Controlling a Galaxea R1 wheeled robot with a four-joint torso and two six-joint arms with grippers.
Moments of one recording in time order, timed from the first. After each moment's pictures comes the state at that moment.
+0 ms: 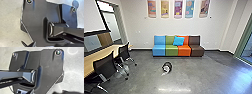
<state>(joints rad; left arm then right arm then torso) 1.52 2.95 -2.62 0.04 0.03 -0.11 -1.59 2.84 -2.54 -0.10 0.08 0.02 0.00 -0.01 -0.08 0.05</state>
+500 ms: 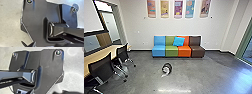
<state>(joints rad) 1.52 2.95 -2.62 0.04 0.03 -0.11 -1.58 2.84 -2.54 -0.10 0.08 0.02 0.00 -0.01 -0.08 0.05</state>
